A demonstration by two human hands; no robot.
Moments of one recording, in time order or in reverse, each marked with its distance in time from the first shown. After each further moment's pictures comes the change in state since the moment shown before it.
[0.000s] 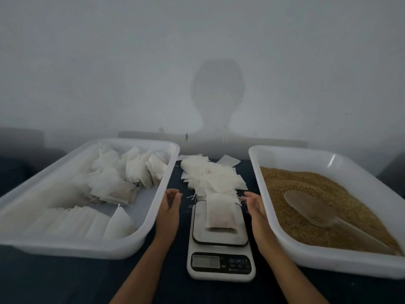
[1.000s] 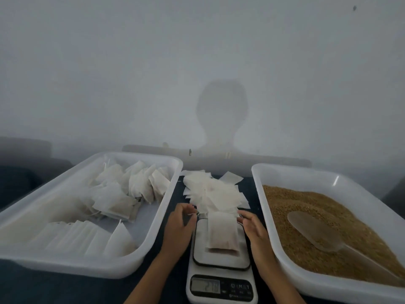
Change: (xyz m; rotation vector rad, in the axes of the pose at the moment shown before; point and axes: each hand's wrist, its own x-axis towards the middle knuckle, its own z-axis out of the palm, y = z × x) left_hand 0.004 0.000 0.007 0.250 -0.220 0.095; right_hand 0.005 0.007 -0.001 -0.021 -0.180 -0.044
